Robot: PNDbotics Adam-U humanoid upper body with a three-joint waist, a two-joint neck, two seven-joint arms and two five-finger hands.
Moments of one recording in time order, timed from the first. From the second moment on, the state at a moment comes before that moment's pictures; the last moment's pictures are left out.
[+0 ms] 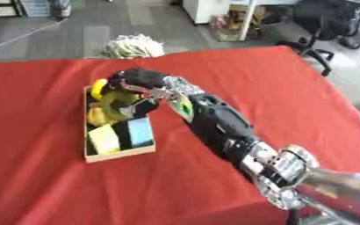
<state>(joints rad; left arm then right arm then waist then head) -0.14 0.33 -0.10 -1.97 0.46 0.03 -0.39 -0.80 -0.19 0.08 -0.84 1.13 -0.71 0.03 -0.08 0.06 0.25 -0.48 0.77</state>
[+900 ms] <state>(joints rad) -0.14 0.33 -0.10 -1.97 0.46 0.03 -0.39 -0.77 -0.30 0.04 -0.89 0.98 -0.71 0.22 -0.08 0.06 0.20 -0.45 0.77</state>
